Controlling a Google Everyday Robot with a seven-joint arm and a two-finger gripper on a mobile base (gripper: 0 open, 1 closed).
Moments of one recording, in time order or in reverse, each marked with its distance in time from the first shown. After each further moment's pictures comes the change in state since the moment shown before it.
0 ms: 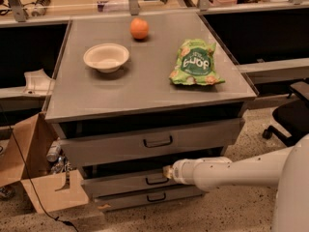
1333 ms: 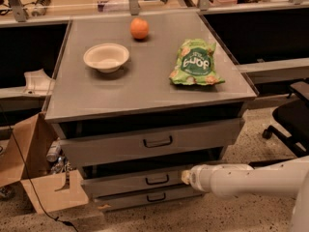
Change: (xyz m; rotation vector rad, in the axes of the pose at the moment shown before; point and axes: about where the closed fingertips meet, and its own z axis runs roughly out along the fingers) arm 0.023 -0.046 -0.058 0.124 0.009 0.071
